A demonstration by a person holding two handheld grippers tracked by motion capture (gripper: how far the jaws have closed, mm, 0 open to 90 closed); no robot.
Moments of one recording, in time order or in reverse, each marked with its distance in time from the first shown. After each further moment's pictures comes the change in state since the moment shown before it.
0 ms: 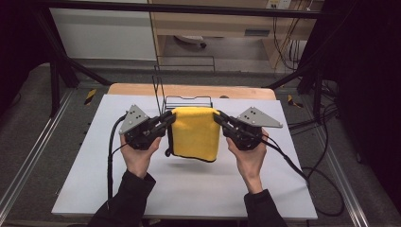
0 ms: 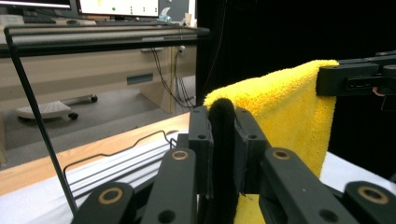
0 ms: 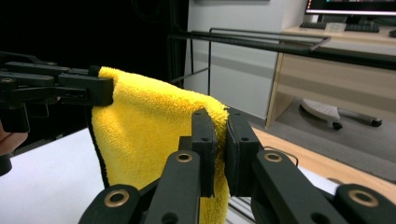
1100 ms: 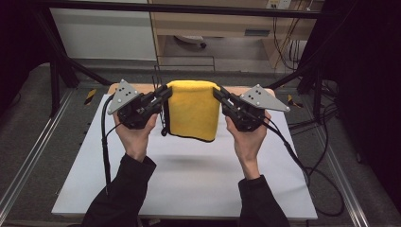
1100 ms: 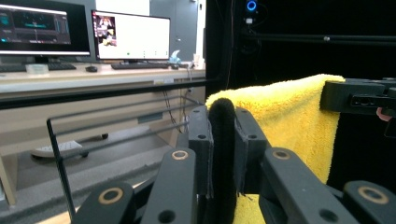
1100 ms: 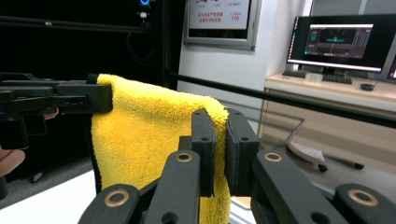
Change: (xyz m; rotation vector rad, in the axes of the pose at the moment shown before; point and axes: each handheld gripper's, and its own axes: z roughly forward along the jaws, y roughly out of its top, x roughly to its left) left arm 0.009 0.059 0.002 -0.146 0.032 0.026; right arm -0.002 0.054 0.006 -0.158 -0.043 -0.038
